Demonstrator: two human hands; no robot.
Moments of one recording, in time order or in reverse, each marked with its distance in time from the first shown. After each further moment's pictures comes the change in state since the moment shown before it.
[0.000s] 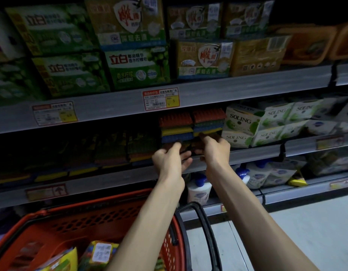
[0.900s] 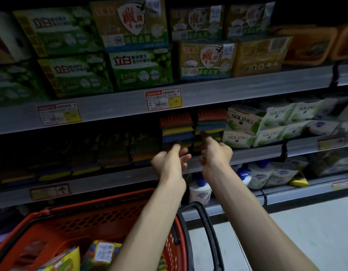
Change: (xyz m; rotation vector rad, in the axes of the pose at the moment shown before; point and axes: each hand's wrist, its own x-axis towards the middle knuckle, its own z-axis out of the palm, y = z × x) left_hand 0.001 -0.003 -0.006 -0.002 0.063 0.021; right_hand -0.009 -0.003 0.010 0.218 0.102 0.183
